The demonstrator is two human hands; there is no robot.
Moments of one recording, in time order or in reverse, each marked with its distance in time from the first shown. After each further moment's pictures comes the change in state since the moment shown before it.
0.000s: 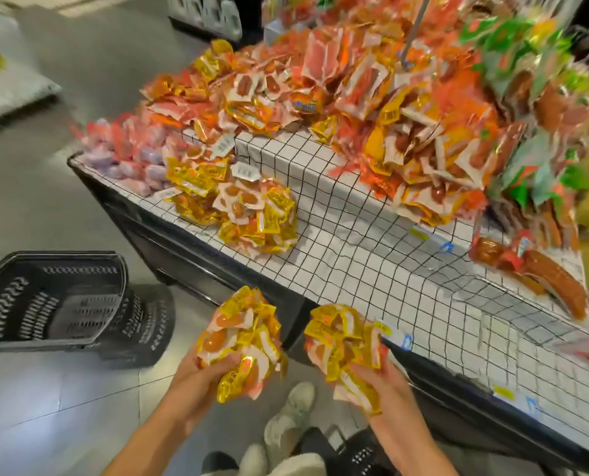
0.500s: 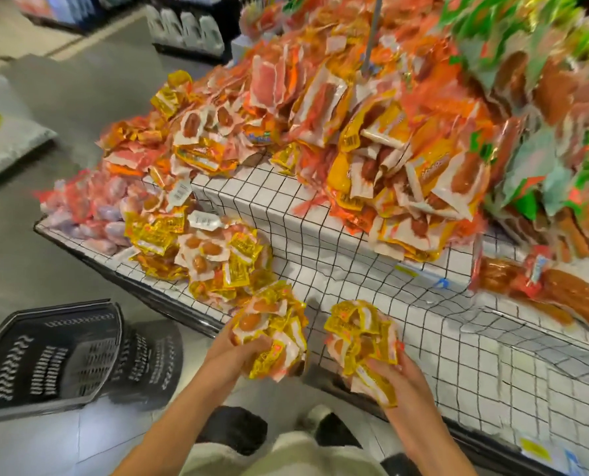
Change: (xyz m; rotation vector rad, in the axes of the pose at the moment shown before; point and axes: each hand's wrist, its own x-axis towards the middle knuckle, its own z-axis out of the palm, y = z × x) left_hand 0.135 0.058 0.126 0.285 -0.044 0.021; right_hand 0.113 -0.086 -0.040 0.066 0.106 0.017
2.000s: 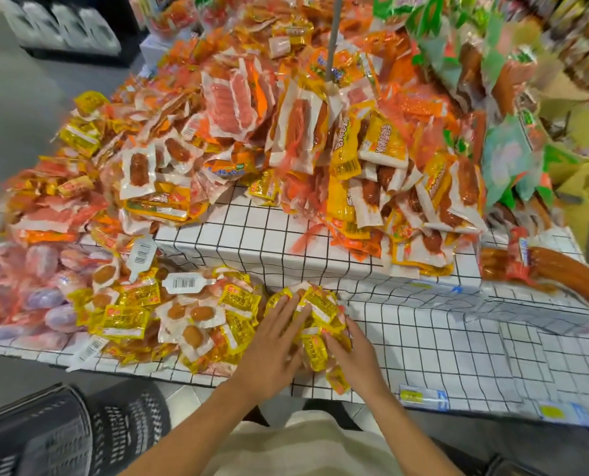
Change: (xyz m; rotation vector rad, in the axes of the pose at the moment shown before) left_hand 0.125 0.051 -0.006 1.309 -0.503 0.916; right_hand 0.120 0.034 0.115 -0.546 0.197 -0.342
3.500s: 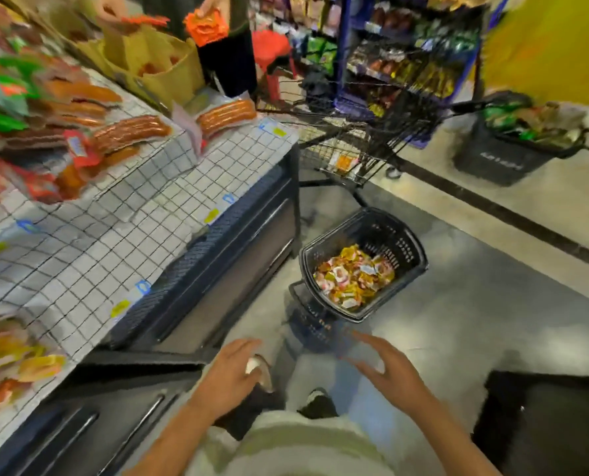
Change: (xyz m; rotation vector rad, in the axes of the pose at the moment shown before) left_hand -0.137 0.323 0.266 0.127 -0.870 0.306; right_hand -0.504 0.364 -0.250 0.001 0.542 0.378
